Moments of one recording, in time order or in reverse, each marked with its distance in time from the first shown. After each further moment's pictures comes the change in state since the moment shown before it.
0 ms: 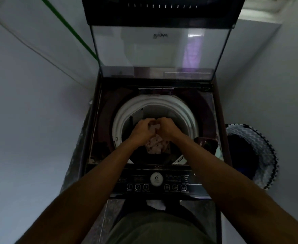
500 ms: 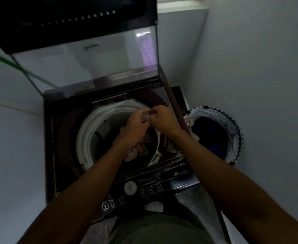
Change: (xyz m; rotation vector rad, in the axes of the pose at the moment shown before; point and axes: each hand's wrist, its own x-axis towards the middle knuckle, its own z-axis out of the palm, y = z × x) left_hand 0.025 0.098 0.069 0.024 -0.070 0.237; right_hand -0.054 0.069 -0.082 0.098 0.577 0.019
